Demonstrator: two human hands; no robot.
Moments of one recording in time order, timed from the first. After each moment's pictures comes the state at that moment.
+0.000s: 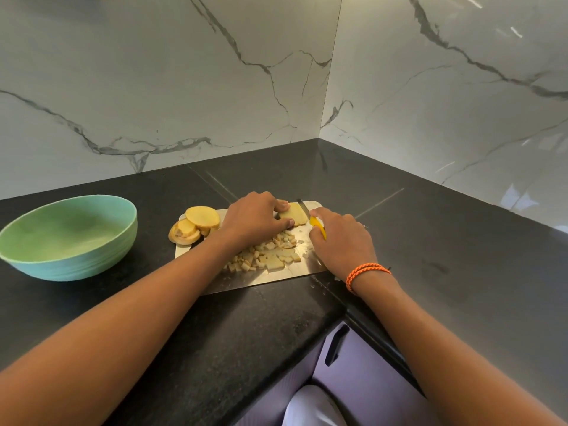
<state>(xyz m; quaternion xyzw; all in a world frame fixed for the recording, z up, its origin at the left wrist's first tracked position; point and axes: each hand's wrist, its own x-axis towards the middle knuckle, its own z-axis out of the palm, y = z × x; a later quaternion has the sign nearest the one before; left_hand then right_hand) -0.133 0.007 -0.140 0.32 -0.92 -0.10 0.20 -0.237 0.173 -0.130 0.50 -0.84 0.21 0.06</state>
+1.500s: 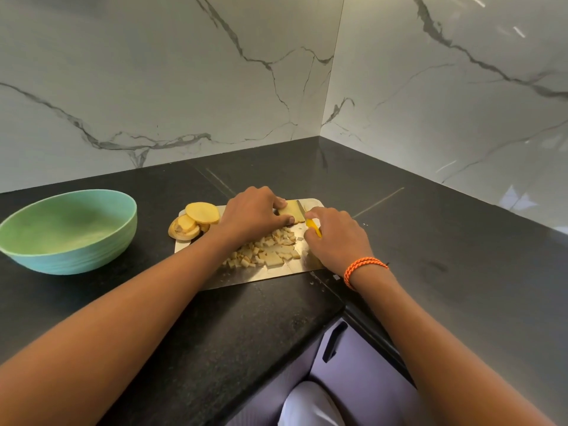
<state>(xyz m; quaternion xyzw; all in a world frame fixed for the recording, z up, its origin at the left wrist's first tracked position) -0.132 0.008 -0.137 0.34 -0.91 -0.11 0.21 -0.234 0.170 -0.131 0.50 -0.83 0.22 0.02</state>
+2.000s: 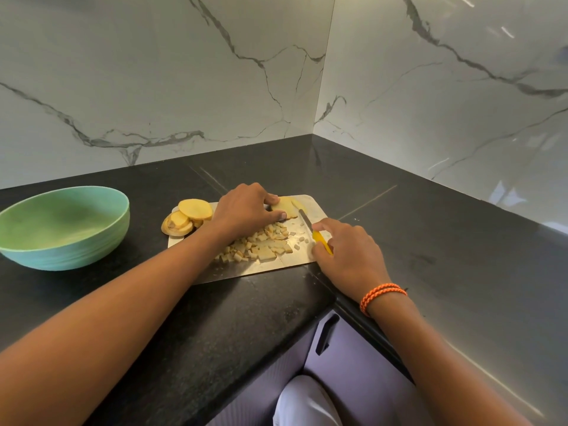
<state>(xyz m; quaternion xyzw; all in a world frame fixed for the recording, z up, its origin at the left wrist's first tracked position) -0.131 0.007 -0.140 0.34 -0.91 -0.13 0.21 -0.231 0.220 -0.137 0.50 -0.83 0.24 0.01</state>
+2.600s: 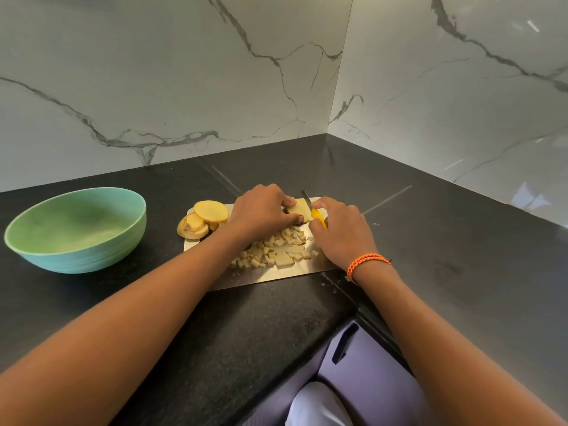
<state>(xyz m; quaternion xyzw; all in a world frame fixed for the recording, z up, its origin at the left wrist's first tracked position) -0.132 0.004 -0.140 0.33 -0.91 -0.10 0.23 -0.236 0.151 -0.135 0.49 -0.83 0.28 0.03</state>
